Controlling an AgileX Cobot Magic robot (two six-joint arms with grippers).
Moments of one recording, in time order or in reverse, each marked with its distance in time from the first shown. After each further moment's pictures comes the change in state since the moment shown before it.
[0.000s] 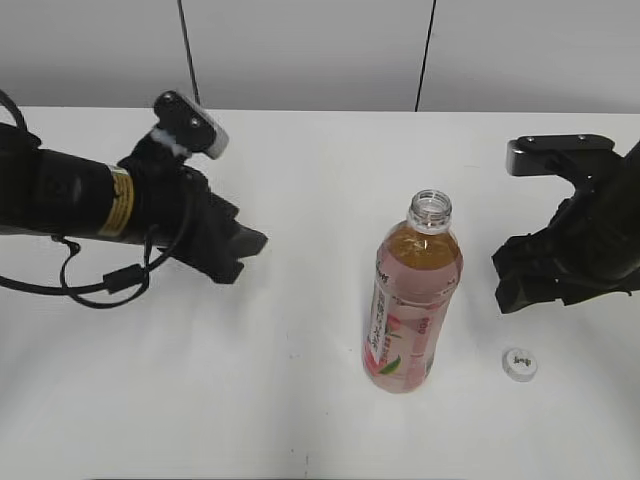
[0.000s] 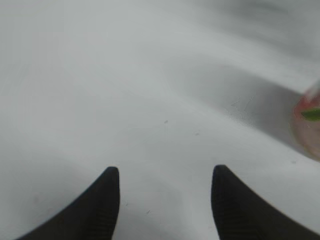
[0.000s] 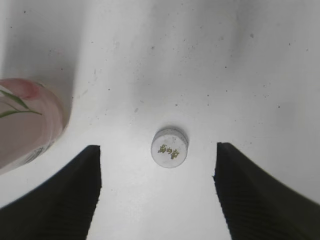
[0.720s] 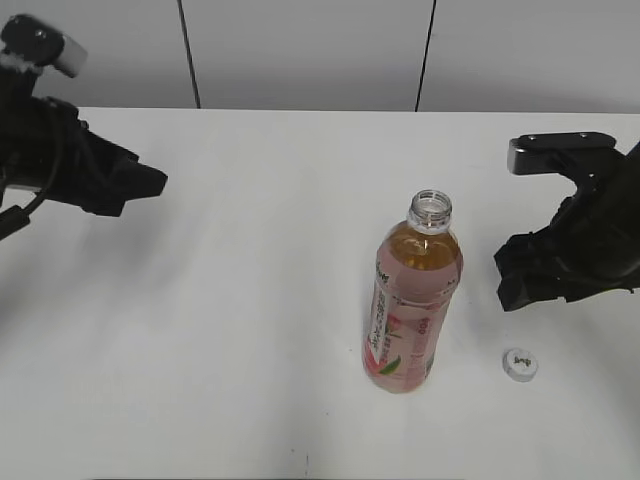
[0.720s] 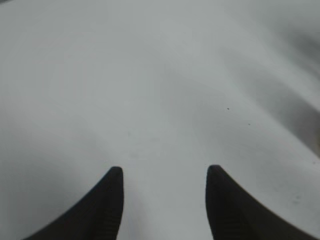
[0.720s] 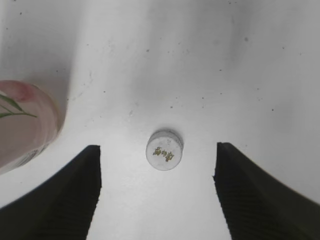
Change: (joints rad) left arm 0.299 -0.229 0.020 0.473 -0.125 -0.551; right arm 0.000 -0.001 0.000 -0.014 -0.006 0.000
